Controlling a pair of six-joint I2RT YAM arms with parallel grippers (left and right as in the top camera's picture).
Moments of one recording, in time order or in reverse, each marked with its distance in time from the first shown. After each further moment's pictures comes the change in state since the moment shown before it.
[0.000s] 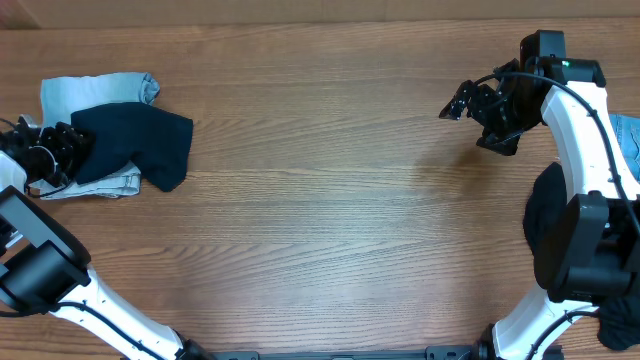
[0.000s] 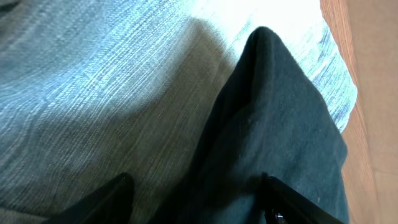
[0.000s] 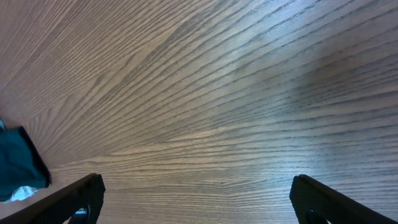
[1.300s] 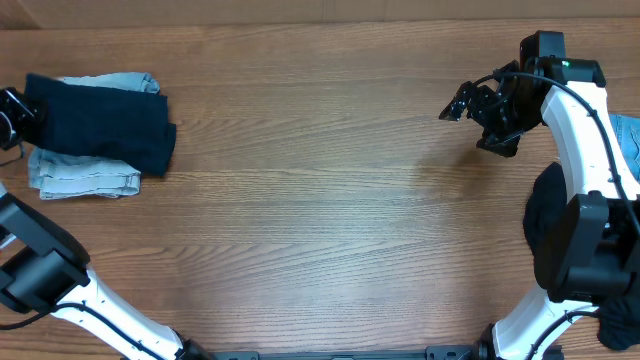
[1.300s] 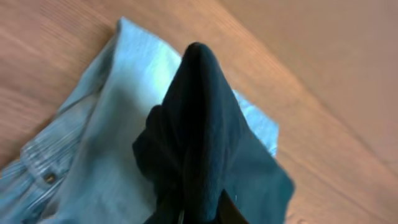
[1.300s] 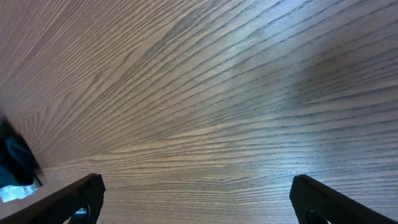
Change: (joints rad) left arm 0.009 0.000 0.329 -0.130 -0.003 0.203; right arm 0.000 0.000 0.000 -0.012 0.000 0.000
